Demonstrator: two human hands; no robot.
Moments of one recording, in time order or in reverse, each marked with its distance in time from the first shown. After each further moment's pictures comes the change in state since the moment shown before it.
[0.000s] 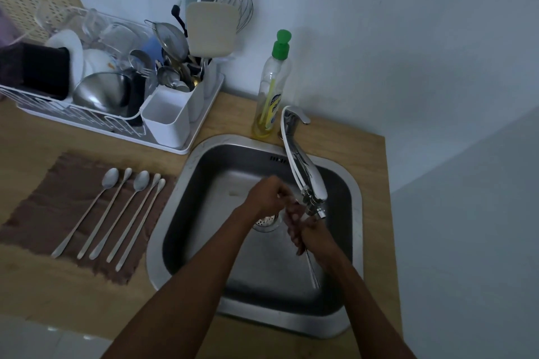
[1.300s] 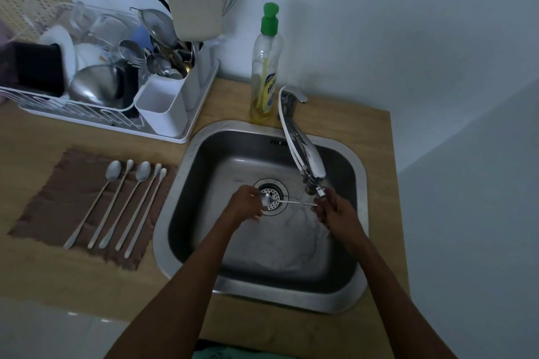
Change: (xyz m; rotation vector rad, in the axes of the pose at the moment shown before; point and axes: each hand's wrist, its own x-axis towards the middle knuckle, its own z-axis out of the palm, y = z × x) left_hand -0.054 -0.028 0.008 -0.469 0.001 -0.607; right_hand -0.008 0.016 -0.038 -0.165 0.221 -0.081
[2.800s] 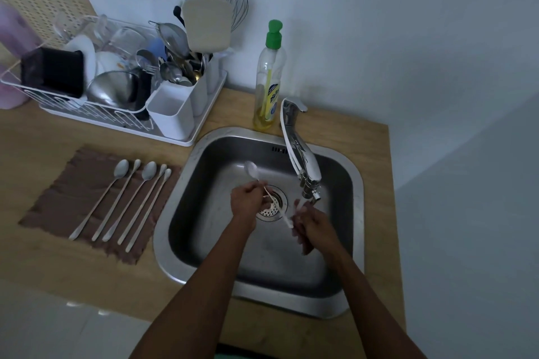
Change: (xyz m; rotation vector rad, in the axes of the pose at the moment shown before) left_hand -0.013 0.021 0.027 -0.669 0.366 -0.004; right_hand -0.015 -0.002 0.029 0.100 -0.142 0.074
